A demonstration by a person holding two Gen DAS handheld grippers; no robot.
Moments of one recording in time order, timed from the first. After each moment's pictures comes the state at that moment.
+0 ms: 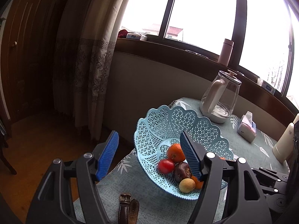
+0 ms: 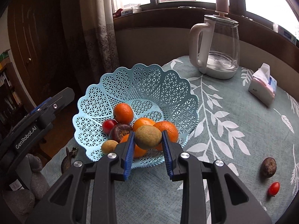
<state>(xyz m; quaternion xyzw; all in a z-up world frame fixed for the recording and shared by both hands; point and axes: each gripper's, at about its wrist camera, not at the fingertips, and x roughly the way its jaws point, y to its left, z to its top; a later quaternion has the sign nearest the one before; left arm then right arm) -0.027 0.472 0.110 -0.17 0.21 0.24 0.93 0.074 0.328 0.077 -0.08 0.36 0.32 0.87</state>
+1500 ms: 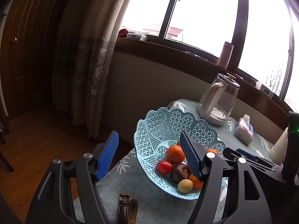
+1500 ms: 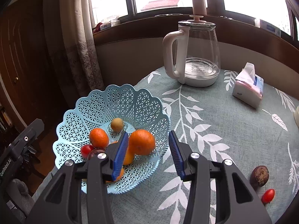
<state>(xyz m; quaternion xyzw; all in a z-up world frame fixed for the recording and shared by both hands) -0.030 0.474 0.113 -0.18 0.20 0.23 0.93 0.104 0.309 0.087 -0.03 0.33 0.27 0.90</state>
